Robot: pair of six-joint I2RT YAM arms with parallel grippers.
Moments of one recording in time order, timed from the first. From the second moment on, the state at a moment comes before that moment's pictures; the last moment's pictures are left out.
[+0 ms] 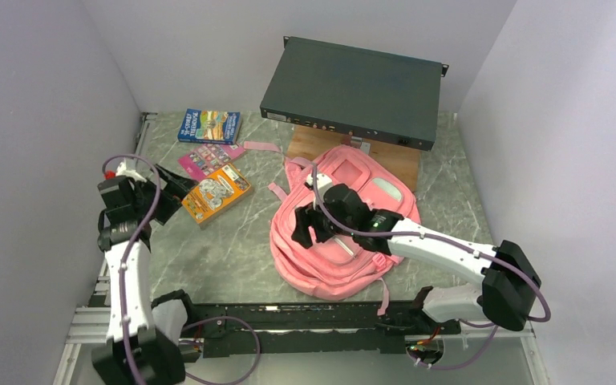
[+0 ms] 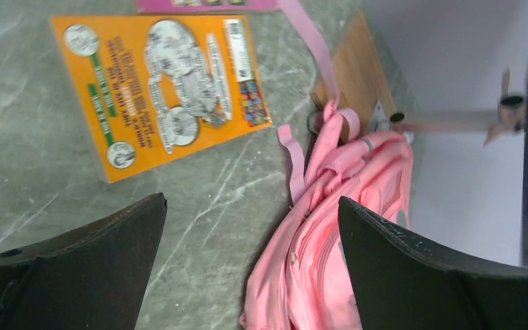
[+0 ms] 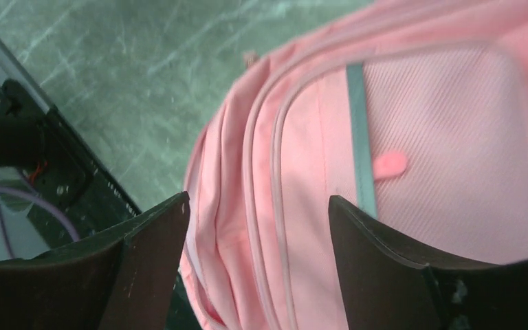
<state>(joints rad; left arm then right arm) 0.34 0.85 0.73 -0.42 0.47 -0.66 0.90 1.28 0.83 -0.18 -0.09 0.39</state>
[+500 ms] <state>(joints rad) 0.45 1.28 0.73 -0.33 0.44 -0.69 0.92 1.68 1.36 -0.18 0.16 0.33</state>
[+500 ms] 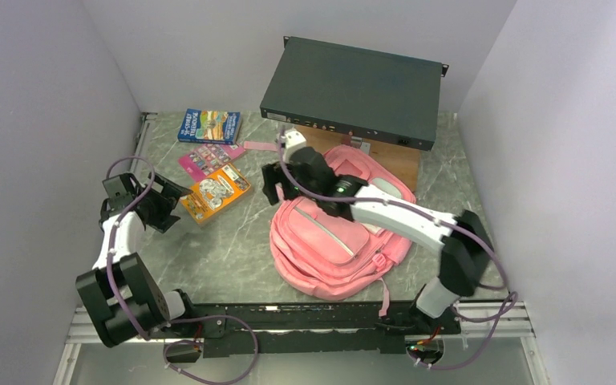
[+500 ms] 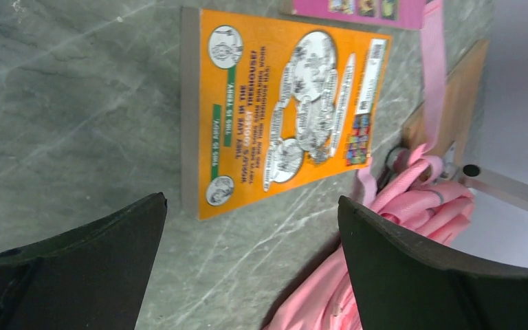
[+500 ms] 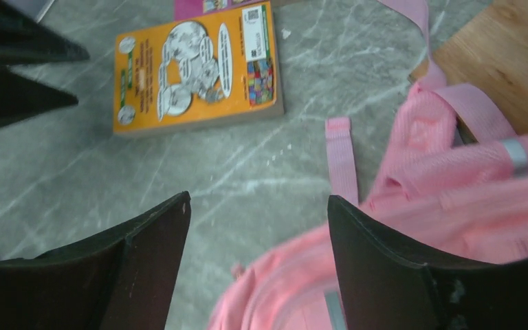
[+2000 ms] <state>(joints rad) 0.40 1.48 0.71 -0.24 0.53 -0.62 0.96 2.41 1.83 -0.10 0.39 0.10</state>
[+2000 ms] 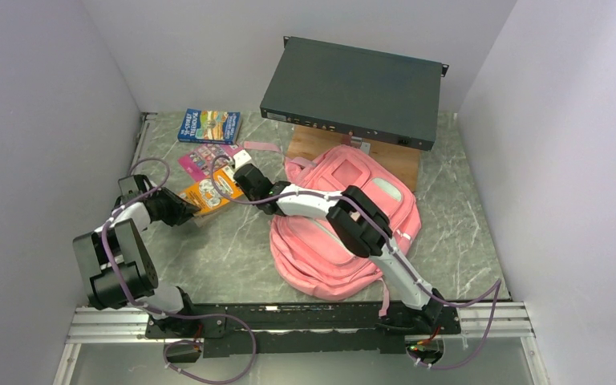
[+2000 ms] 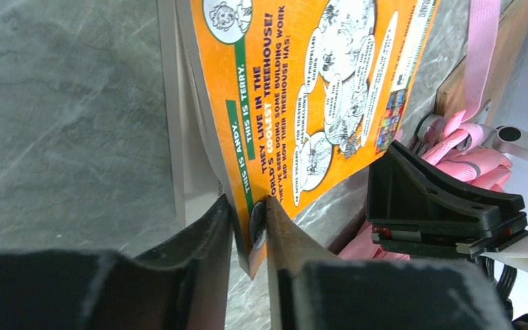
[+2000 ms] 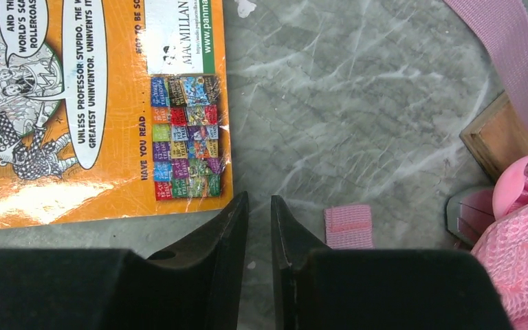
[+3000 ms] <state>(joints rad) 0.22 0.96 0.74 -0.59 0.48 -0.59 1.29 1.93 1.08 0.47 0.33 -0.41</state>
